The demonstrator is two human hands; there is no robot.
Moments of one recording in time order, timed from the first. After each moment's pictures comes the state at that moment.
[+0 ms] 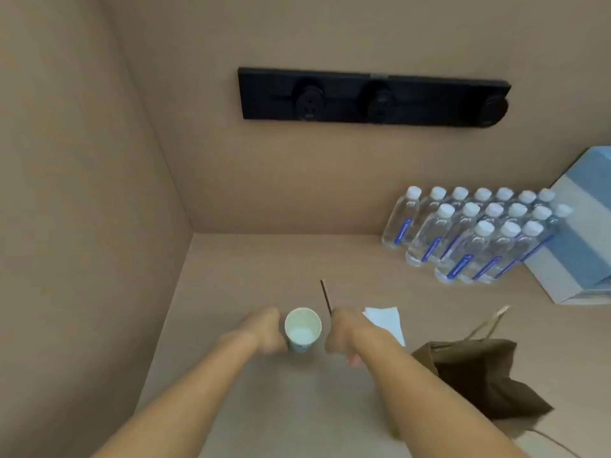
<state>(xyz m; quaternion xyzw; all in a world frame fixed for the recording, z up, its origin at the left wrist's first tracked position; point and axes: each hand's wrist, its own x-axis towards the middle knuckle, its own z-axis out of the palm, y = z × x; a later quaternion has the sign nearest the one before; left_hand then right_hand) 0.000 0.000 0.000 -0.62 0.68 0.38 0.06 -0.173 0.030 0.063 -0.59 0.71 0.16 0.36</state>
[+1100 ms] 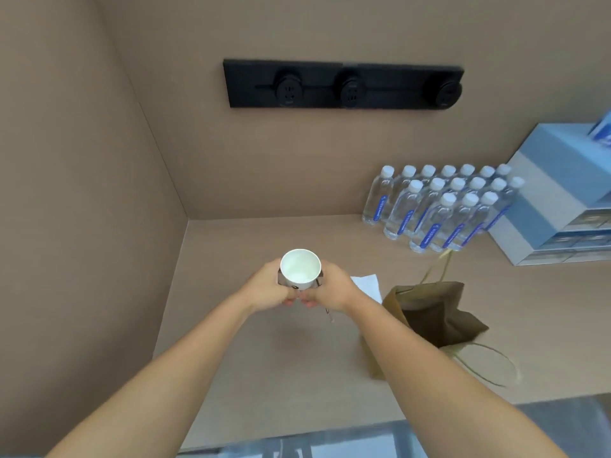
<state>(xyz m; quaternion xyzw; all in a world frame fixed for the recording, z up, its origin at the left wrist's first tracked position) -0.015 0.035 0.061 -0.52 0.61 0.56 -0.20 -0.180 0.057 0.059 -0.53 0.64 -0.25 0.49</state>
